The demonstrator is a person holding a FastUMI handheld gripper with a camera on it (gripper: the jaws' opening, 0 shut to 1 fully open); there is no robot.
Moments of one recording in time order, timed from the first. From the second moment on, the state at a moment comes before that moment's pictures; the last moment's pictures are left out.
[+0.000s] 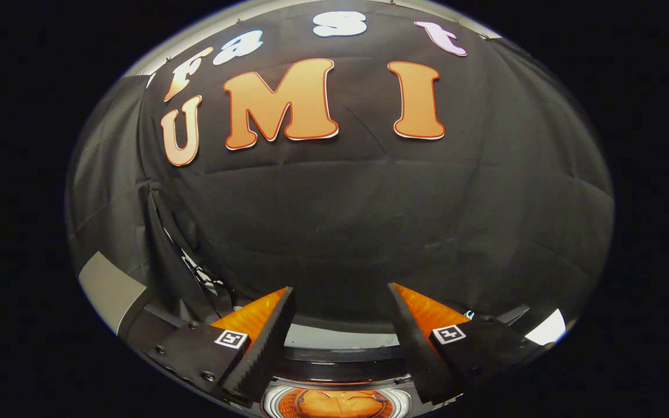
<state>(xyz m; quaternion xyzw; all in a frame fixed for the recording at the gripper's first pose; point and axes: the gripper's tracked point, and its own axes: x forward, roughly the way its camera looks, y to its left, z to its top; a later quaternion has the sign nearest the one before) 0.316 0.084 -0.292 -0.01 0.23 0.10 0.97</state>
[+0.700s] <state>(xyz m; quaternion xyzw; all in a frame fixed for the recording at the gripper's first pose) 0.237 0.074 -0.294 -0.01 0.24 0.10 0.97</state>
